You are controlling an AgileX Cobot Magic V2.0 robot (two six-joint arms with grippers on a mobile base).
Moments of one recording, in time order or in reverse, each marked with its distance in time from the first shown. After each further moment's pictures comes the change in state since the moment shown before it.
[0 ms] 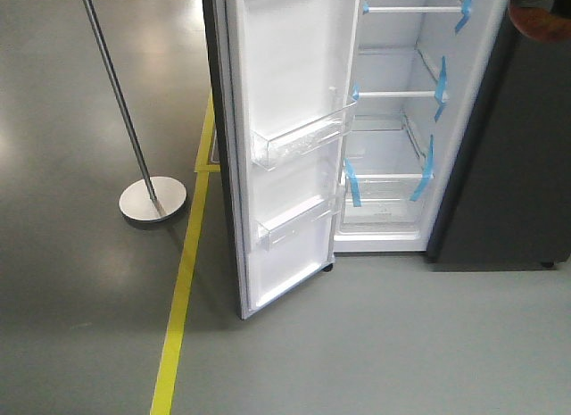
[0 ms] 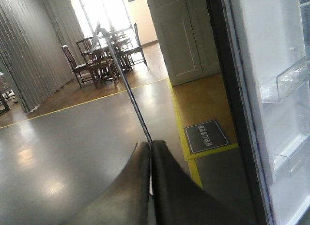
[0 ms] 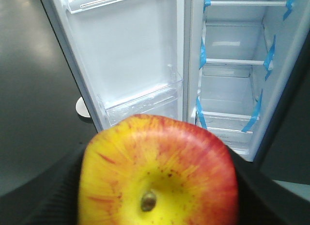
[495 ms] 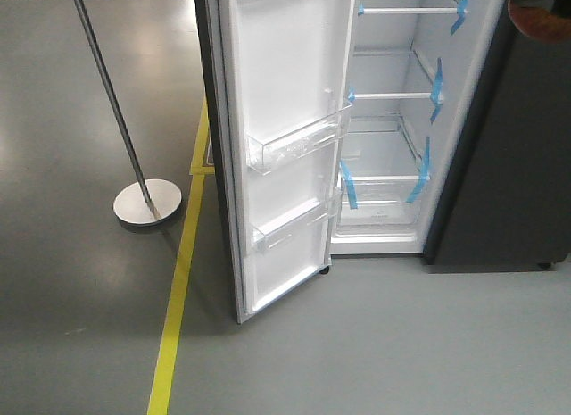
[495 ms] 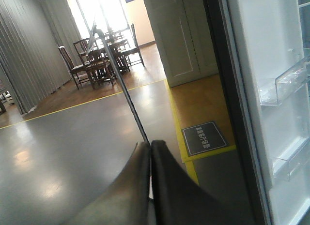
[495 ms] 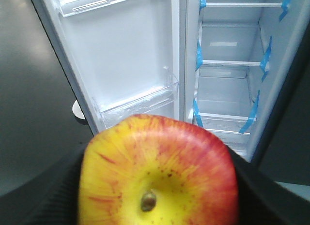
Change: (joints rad) left arm 0.000 0.000 0.000 0.000 0.000 0.000; right arm 0.000 0.000 0.000 0.000 0.000 0.000
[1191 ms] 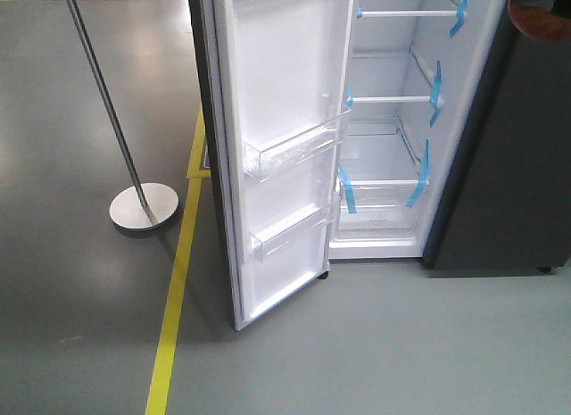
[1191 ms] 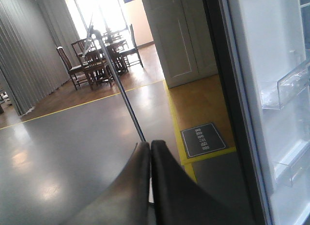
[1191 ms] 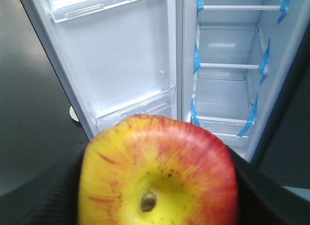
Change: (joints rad) left arm 0.000 0.000 0.000 0.000 0.000 0.000; right arm 0.000 0.000 0.000 0.000 0.000 0.000
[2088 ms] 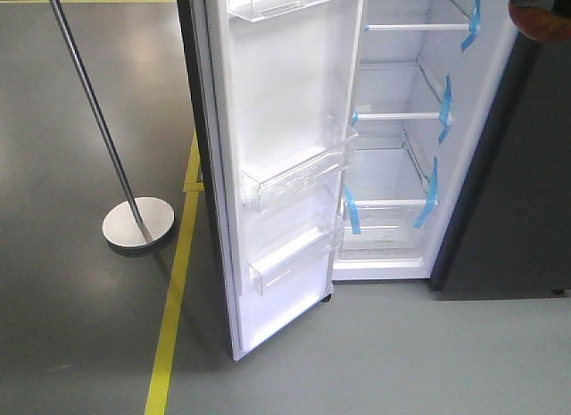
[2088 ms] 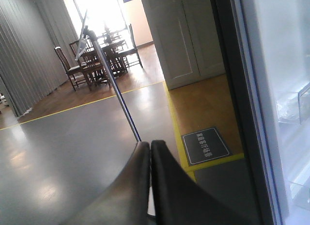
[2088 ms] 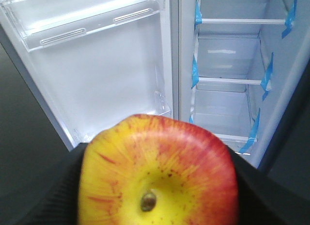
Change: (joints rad) left arm 0.000 0.000 0.000 0.000 0.000 0.000; right arm 0.000 0.000 0.000 0.000 0.000 0.000
